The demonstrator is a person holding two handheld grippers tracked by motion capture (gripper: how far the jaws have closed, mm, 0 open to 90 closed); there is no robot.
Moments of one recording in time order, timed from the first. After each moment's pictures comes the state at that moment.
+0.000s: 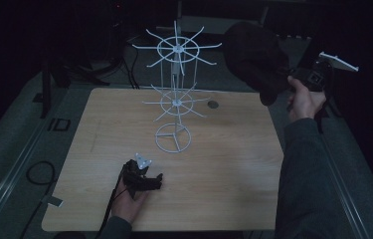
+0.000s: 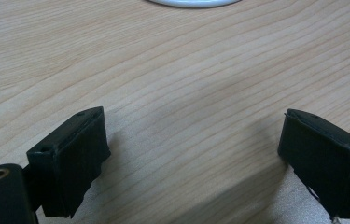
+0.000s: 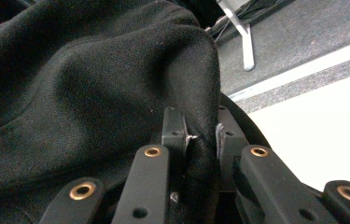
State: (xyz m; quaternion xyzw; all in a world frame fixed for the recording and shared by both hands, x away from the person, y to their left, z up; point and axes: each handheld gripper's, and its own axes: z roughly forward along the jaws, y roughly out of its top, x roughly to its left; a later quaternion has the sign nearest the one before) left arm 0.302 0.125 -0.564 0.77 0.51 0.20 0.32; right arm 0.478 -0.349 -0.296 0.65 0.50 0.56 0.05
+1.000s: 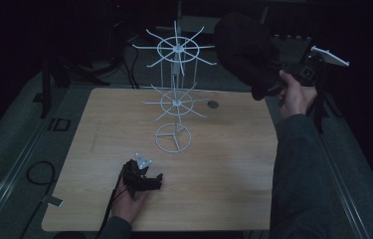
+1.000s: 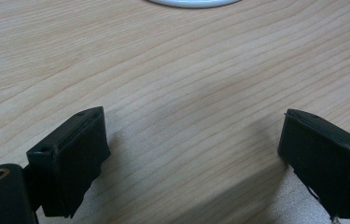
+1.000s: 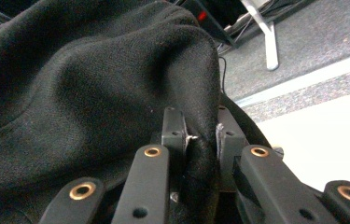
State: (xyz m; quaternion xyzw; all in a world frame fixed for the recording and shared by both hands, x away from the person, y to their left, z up) left arm 0.302 0.125 -0.565 0.77 0.51 0.20 0.32; right arm 0.483 -0.323 -0.286 0.63 0.51 0.59 0.03
